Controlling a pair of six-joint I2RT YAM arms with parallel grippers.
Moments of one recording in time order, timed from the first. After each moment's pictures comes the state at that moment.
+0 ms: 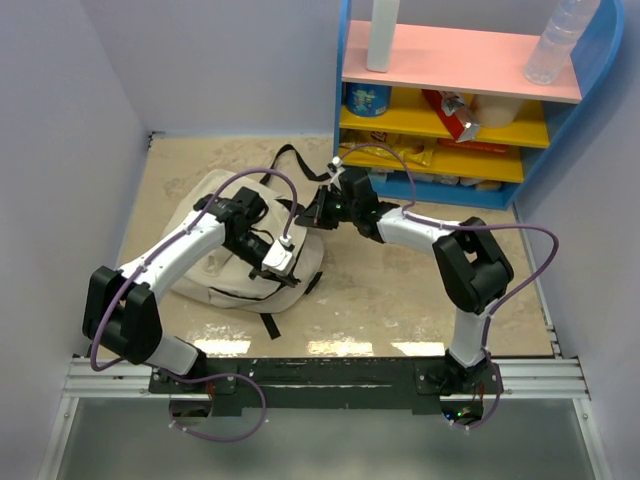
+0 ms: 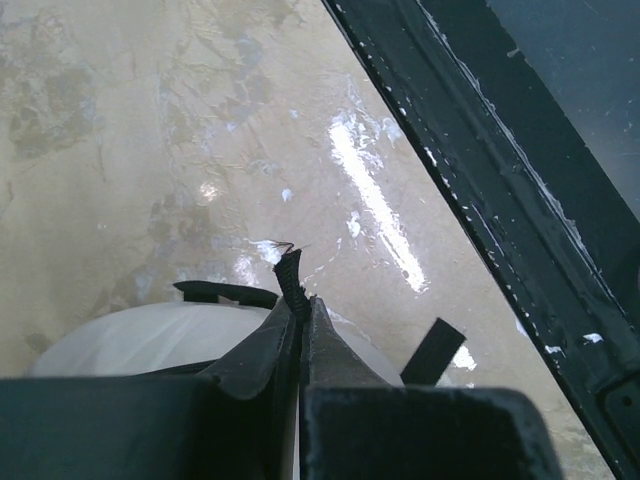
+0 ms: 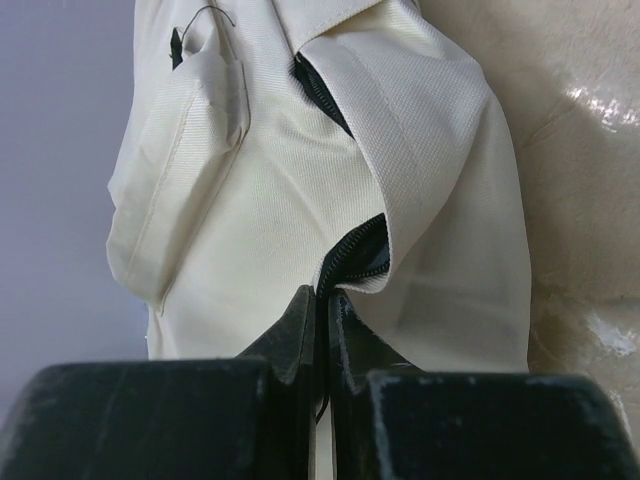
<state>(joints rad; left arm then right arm) -0.46 1.48 1.17 -1.21 1.05 1.58 0.61 1.88 1.21 0.16 -0.38 0.83</state>
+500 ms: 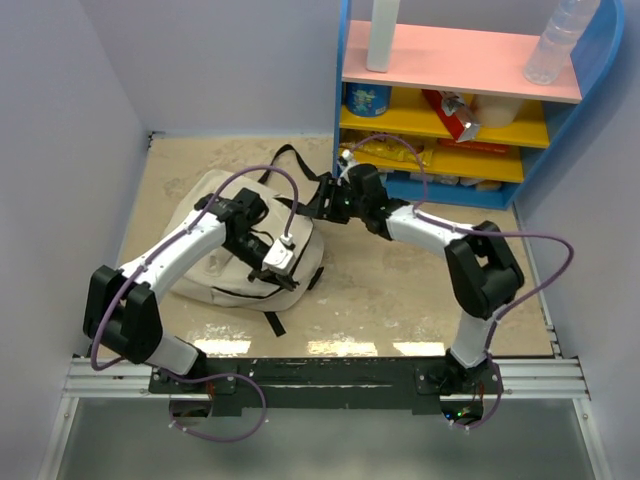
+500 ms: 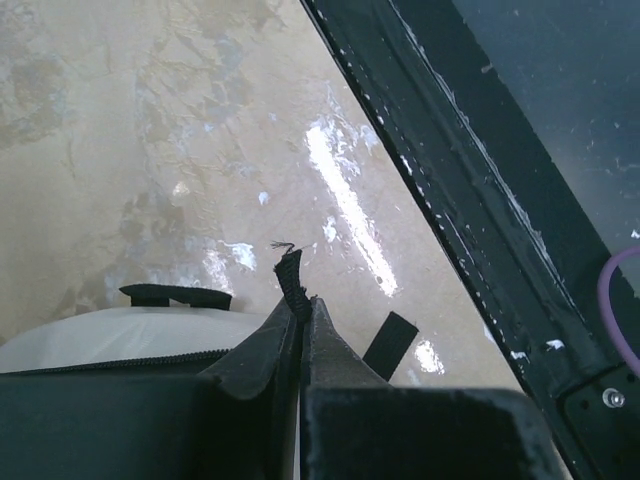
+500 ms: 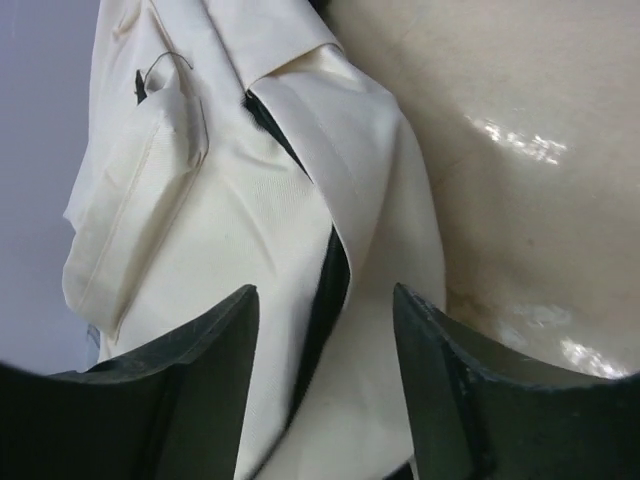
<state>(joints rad) -0.46 1.47 1.15 -1.23 1.05 1.56 0.57 1.87 1.26 0.07 -0.31 0.71</state>
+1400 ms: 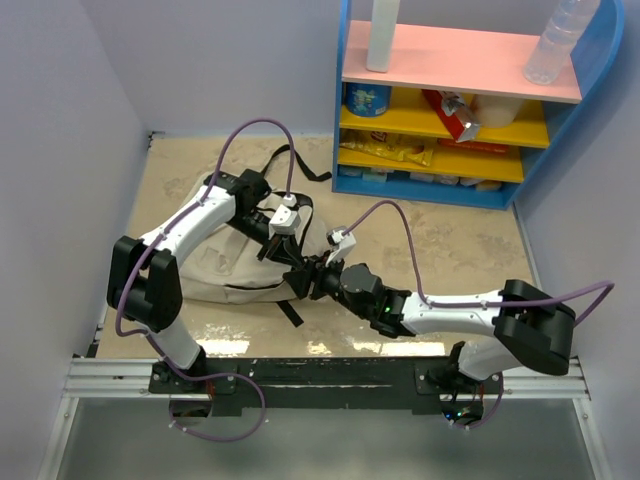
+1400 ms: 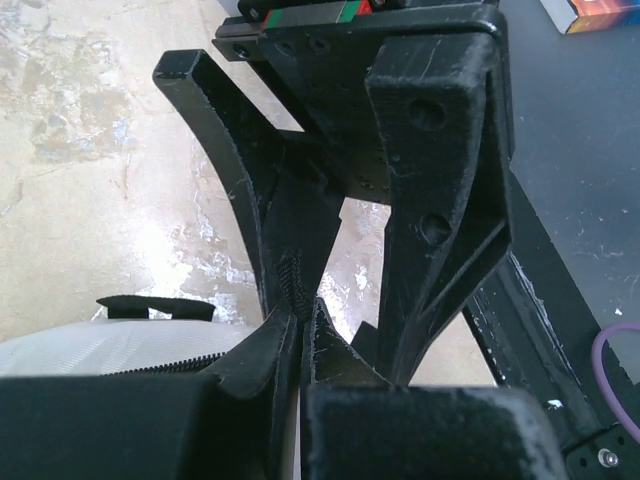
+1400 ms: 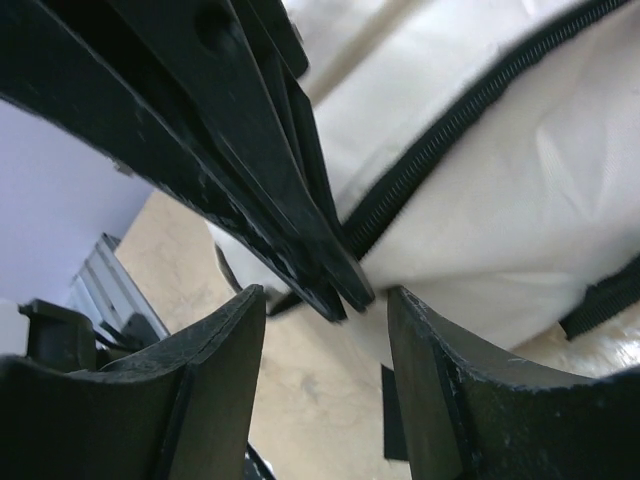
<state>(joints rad) -0.40 1.69 1.37 -1.30 1.22 1.47 1.14 1.39 0.60 0.60 0.31 0.65</state>
